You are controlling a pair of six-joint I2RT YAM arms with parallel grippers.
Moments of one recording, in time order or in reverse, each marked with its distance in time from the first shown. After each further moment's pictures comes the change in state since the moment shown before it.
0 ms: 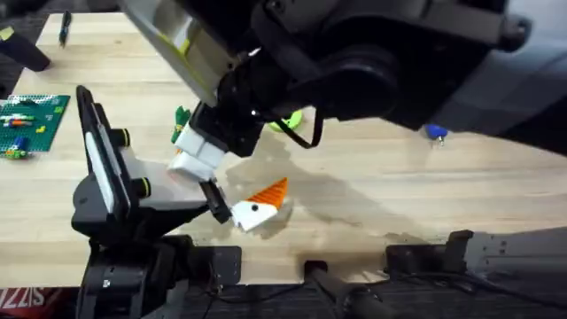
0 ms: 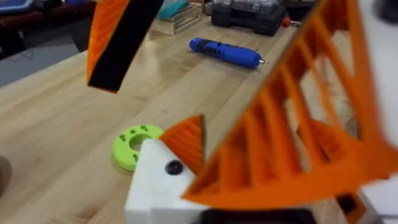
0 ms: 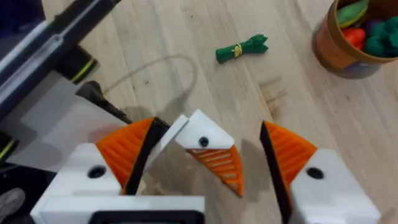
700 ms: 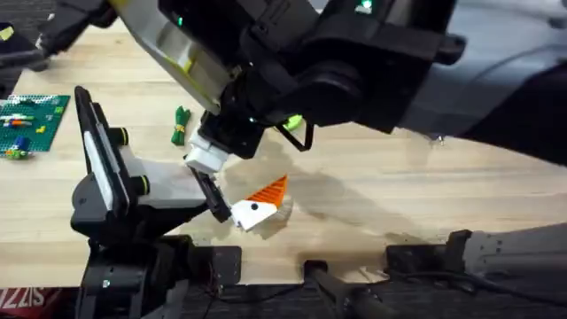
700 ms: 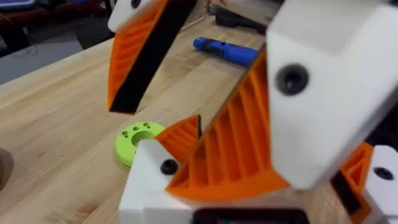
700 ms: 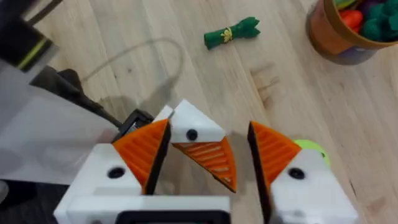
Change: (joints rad) left arm 0.002 0.000 0.000 0.000 -0.012 -0.013; right arm 0.005 0.035 -0.020 -0.004 0.048 -0.013
